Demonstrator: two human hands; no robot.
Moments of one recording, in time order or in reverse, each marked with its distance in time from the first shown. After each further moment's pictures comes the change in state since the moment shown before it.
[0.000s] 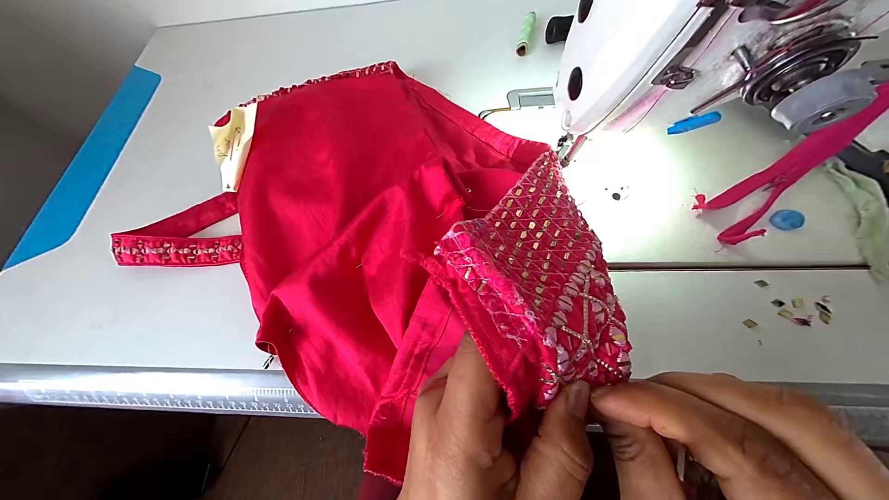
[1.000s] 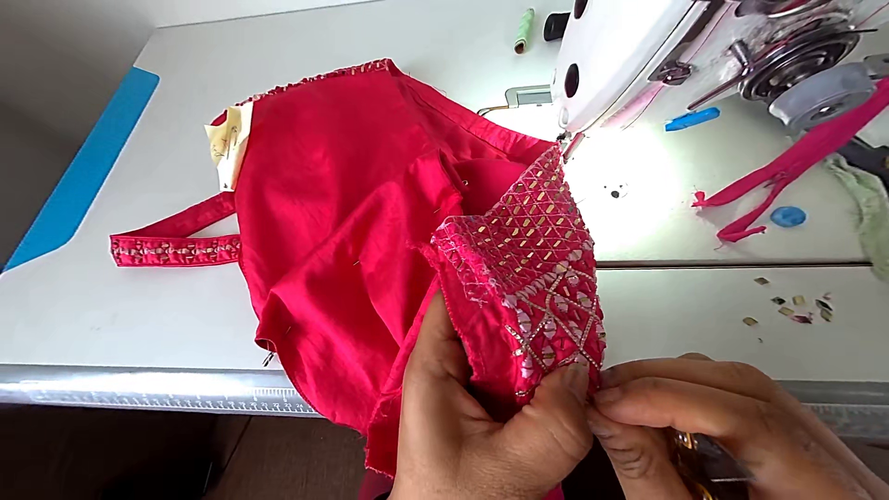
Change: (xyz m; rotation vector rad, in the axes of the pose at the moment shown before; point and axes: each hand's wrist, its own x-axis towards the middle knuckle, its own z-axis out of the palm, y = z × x) left_hand 0.015 0.011 0.003 -0.336 0.097 -0.282; right_hand -0.002 0.004 0.003 0.307 -0.029 0.131
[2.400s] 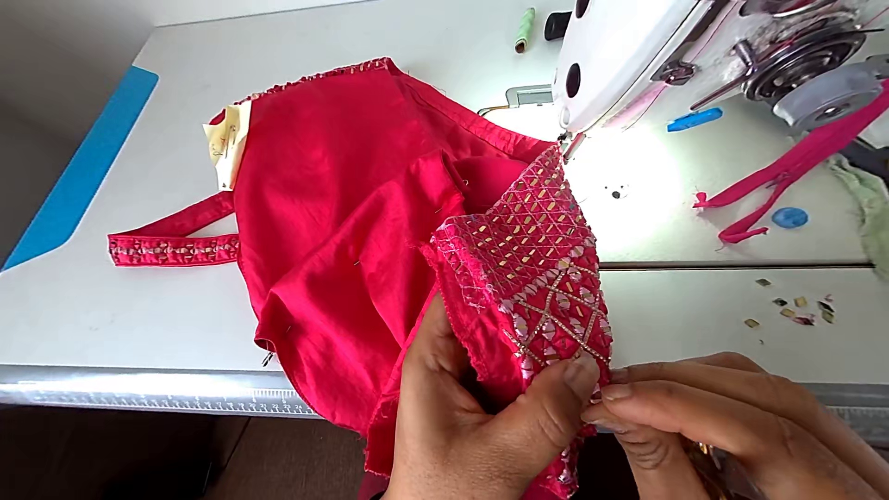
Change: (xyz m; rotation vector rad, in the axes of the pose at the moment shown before) left_hand 0.002 -0.004 -0.004 -0.105 -0.037 -0.029; right_hand 0.001 0.006 -0.004 -0.086 0.024 -0.073
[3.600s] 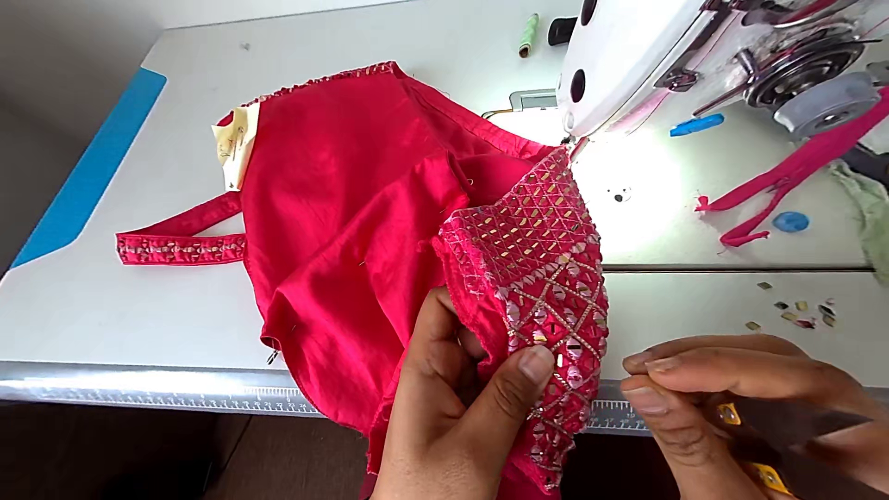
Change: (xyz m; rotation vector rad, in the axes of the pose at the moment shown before) left_hand -0.005 0.001 -0.014 -0.054 -0.072 -0.108; right_hand 0.000 0.009 -0.005 0.207 0.028 0.184
